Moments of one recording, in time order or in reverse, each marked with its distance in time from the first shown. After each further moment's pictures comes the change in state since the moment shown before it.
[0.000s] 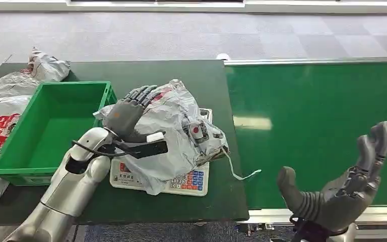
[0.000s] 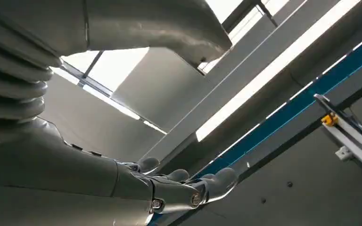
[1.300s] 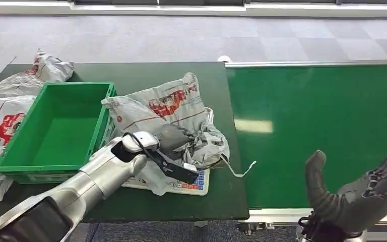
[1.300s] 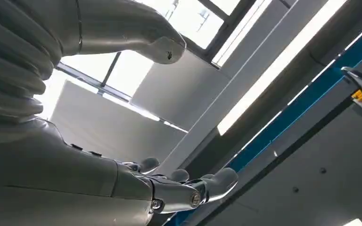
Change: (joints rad) left arm -0.279 -0.120 -0.515 0.543 0.098 -0.122 -0.099; right arm 0.029 0.030 -0.078 -0.013 -0.161 0.000 -0.042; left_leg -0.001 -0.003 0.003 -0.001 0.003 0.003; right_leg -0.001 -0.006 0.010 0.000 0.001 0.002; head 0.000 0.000
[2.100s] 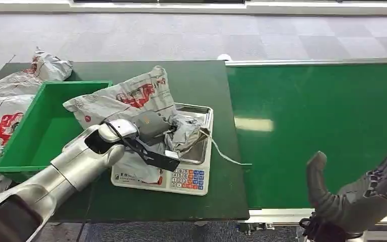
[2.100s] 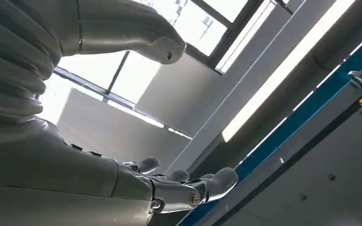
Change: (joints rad) left arm -0.039 0.203 -0.006 -0.299 0.063 -0.078 0.083; right arm 0.015 -0.021 0.001 0.001 -0.033 0.000 -0.003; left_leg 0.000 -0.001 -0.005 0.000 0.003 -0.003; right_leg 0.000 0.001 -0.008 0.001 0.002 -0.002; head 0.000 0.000
